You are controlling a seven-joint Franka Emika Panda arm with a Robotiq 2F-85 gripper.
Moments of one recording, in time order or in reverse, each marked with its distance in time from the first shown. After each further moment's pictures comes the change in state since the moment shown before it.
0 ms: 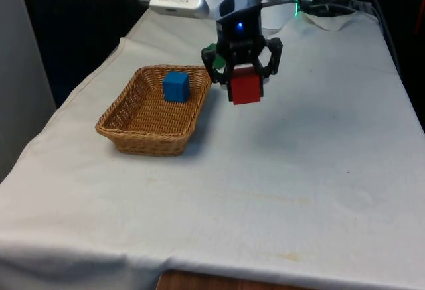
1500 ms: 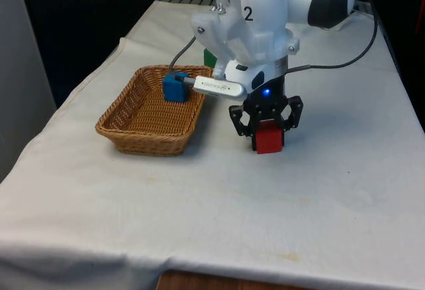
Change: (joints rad) arm 0.000 0.193 0.100 0.003 0.063 0.169 0.004
